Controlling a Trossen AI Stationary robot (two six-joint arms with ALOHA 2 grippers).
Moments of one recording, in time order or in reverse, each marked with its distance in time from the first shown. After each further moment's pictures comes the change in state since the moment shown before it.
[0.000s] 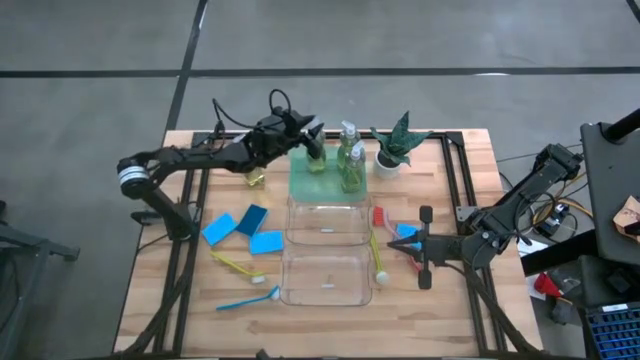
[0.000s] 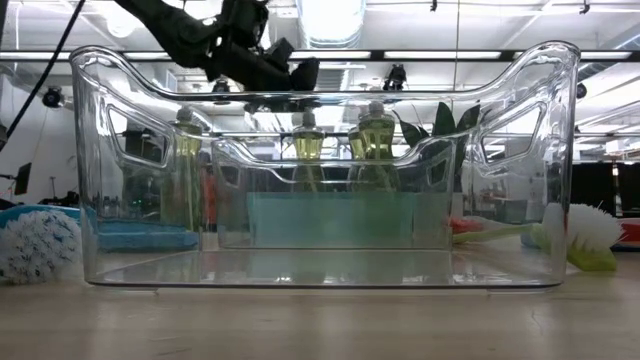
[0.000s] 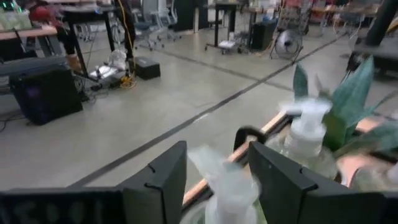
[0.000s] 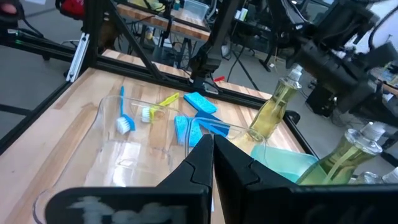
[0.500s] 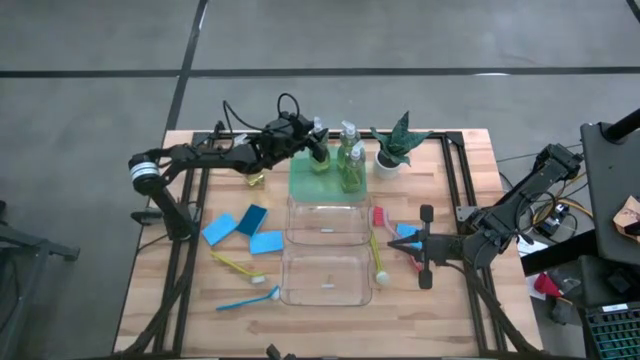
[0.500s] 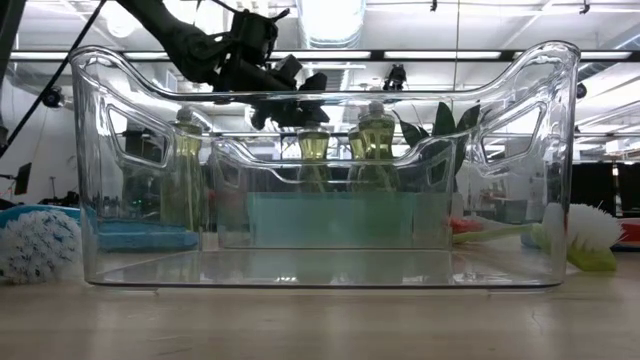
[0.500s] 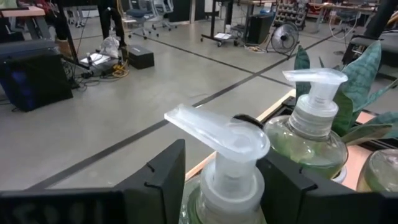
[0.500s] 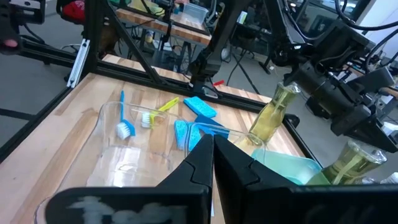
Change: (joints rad) left arm 0.004 0.096 0.004 0.054 0.027 -0.048; right arm 0.001 0.000 0.019 -0.001 0.000 -0.009
